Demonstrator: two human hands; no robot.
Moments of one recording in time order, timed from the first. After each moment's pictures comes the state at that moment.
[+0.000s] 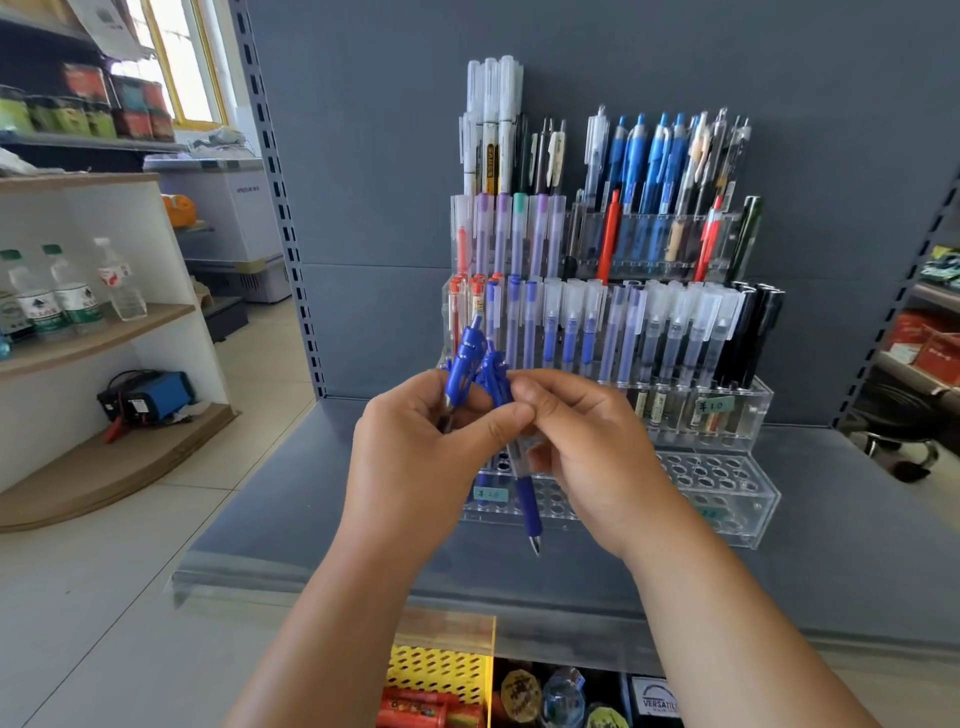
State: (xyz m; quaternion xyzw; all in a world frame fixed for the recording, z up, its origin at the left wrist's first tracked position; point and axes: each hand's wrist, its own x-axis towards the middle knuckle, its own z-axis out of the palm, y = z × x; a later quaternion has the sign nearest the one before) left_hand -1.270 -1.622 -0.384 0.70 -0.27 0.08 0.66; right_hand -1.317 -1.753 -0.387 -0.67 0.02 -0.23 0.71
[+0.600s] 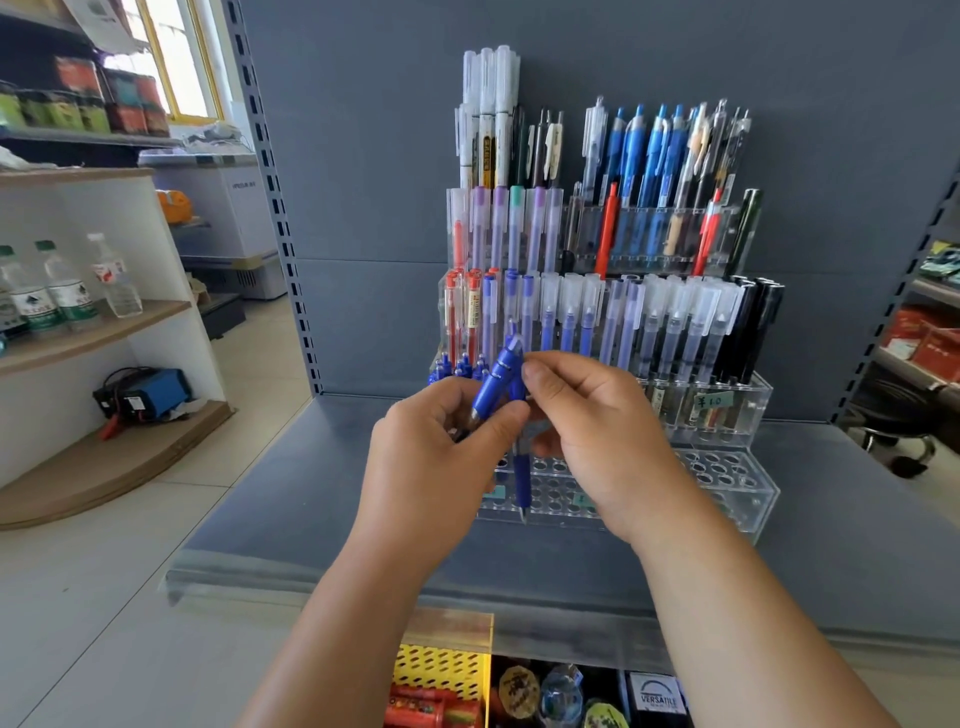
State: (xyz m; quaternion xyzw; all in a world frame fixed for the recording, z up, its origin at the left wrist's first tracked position) left_hand -1.270 -1.628 -0.392 0.74 -0.28 0.06 0.62; right_hand -1.318 -1.761 -0.382 -0.72 0.02 -0.25 0.64
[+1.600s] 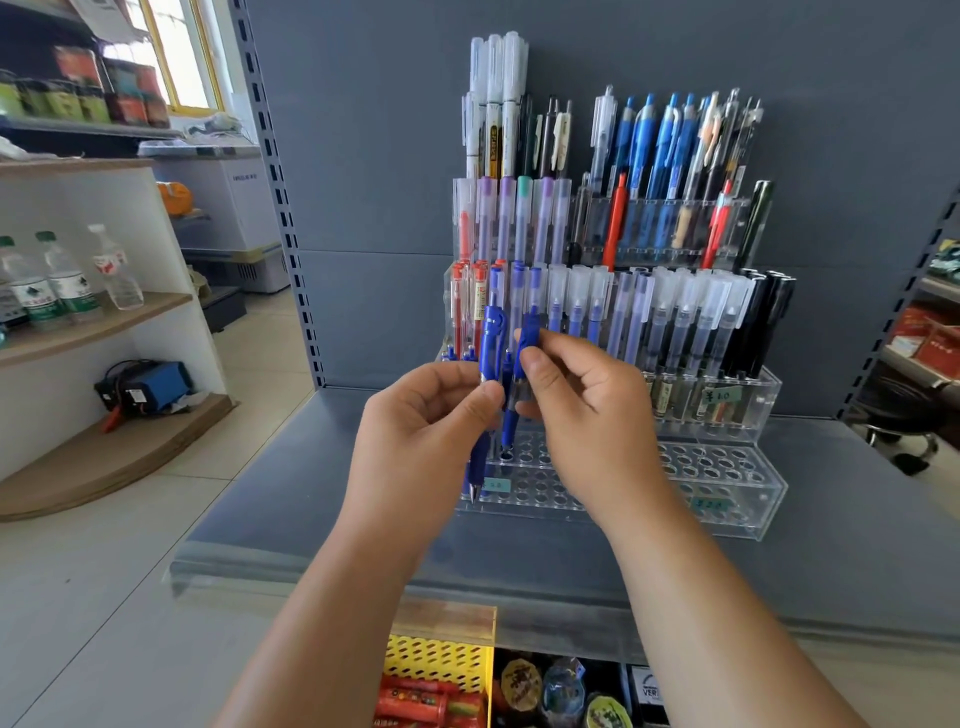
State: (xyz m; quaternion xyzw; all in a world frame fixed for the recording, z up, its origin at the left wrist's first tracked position) left_hand -1.266 -1.622 -0.391 0.63 -0.25 -0.03 0.74; right_hand -1.299 -1.758 -0.398 -0.73 -0.01 -0.39 0.55
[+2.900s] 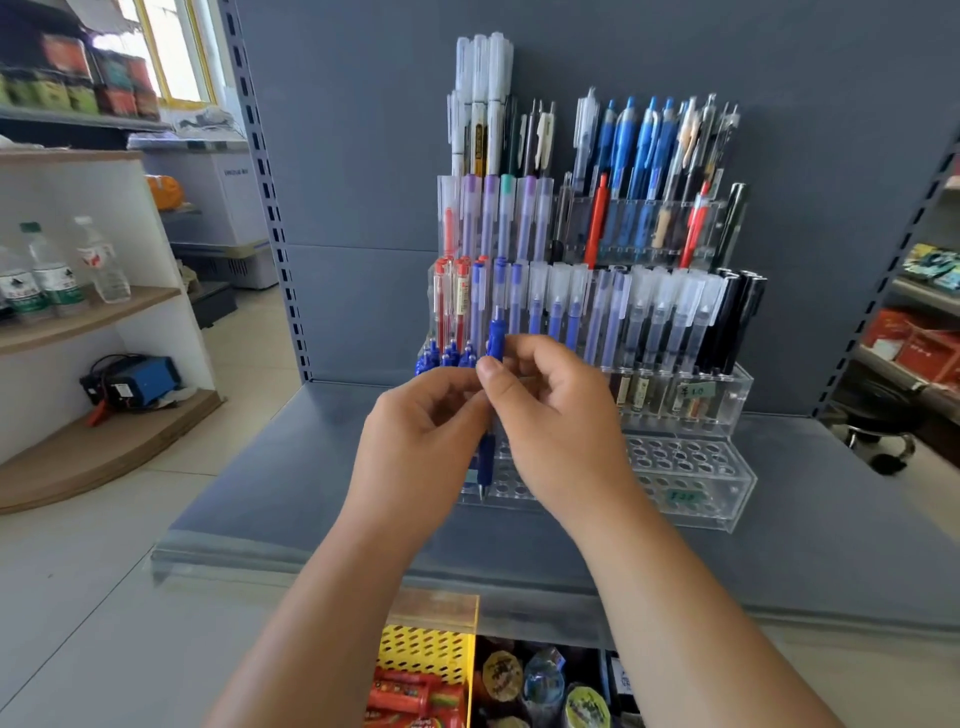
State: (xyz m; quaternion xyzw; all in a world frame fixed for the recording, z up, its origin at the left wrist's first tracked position) left_hand -1.276 -1.630 -0.392 0.72 -0.26 0.02 0.64; right_hand -1.312 -1.744 -0.393 -0.76 0.05 -0.36 0.53
